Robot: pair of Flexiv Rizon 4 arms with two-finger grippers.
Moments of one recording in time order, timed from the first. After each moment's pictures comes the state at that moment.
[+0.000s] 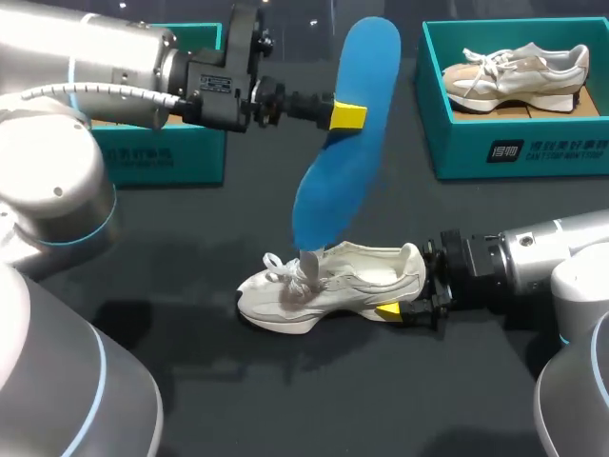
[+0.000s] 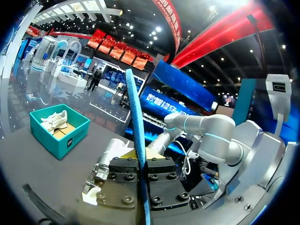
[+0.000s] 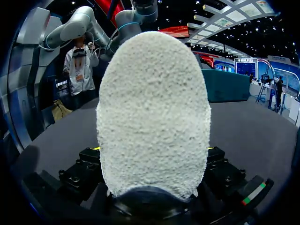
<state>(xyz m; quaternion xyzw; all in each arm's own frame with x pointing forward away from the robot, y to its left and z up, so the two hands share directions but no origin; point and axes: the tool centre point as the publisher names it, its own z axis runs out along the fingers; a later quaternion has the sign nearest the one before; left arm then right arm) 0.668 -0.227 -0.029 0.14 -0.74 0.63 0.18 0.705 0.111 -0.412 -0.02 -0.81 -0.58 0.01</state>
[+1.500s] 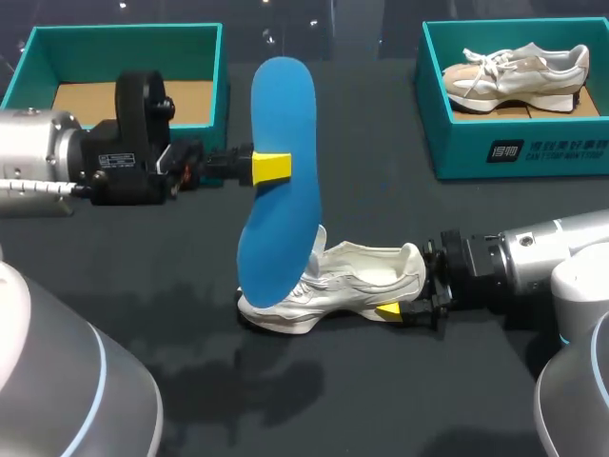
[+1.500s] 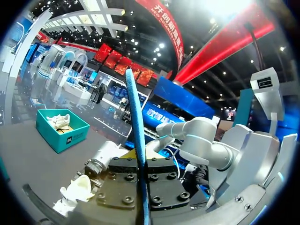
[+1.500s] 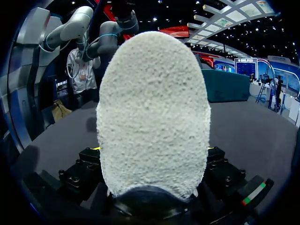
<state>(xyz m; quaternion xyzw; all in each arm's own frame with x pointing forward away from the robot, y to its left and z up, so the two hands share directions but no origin) 0.597 -0.159 -0.024 0.18 -0.69 0.68 0.17 0.705 0.110 -0.413 -0.02 -0.81 -0.58 0.01</state>
